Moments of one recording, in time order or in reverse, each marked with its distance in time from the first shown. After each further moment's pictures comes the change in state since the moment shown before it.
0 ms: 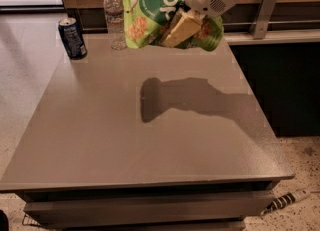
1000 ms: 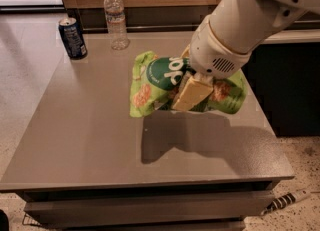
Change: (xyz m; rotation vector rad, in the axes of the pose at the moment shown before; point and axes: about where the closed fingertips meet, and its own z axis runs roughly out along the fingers) arm 0.026 0.148 -0.001 -0.182 0.284 0.237
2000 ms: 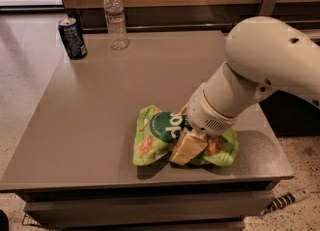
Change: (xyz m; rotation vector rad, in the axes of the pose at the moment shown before) arm 0.051 0.063 0.092 -0.152 -0.004 0.136
